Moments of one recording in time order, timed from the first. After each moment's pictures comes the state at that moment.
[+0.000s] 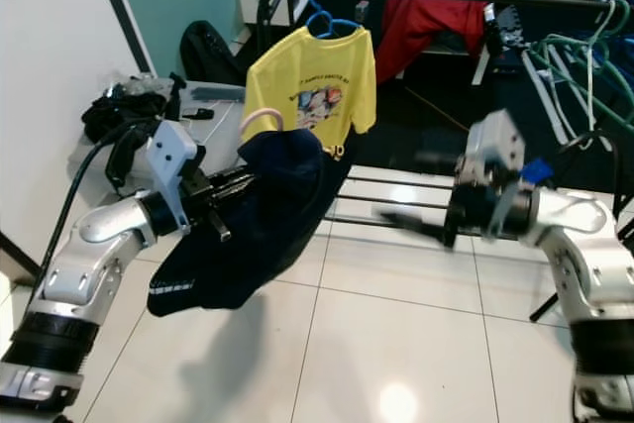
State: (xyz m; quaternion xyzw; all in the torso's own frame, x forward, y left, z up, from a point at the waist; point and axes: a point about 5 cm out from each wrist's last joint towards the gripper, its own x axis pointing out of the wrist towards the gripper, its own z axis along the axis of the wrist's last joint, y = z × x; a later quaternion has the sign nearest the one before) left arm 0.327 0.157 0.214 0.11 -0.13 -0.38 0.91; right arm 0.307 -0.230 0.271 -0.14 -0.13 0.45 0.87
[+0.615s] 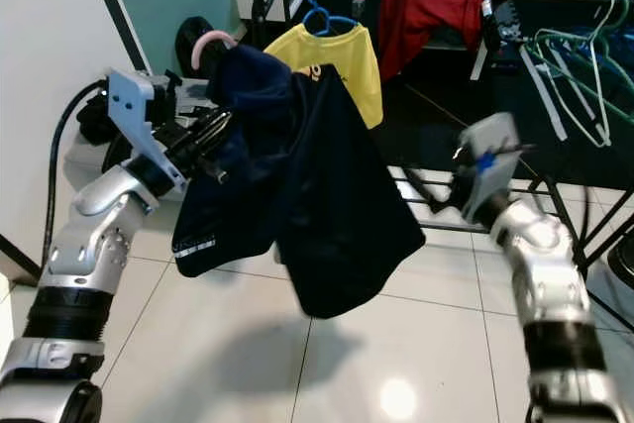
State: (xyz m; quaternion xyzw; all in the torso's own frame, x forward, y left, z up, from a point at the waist) left arm 0.344 0.165 0.247 -0.01 -0.20 -0.28 0.94; right arm 0.319 -0.218 0.169 -0.15 0.00 0.30 0.94
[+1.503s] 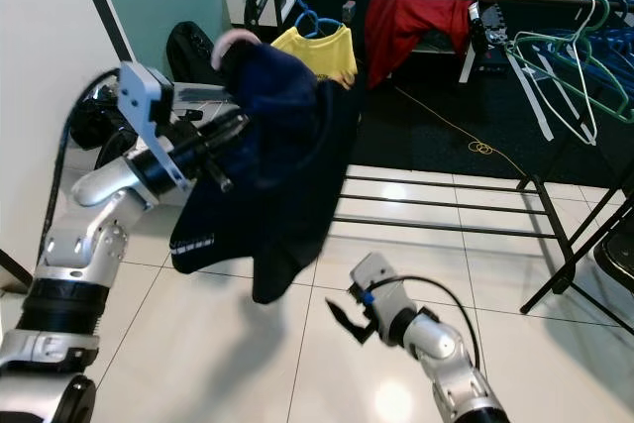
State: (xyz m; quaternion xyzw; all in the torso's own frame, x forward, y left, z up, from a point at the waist) left arm 0.332 0.153 0.243 0.12 -0.18 -0.42 0.88; right arm 0.286 -0.156 0.067 -0.14 0.06 0.30 0.94
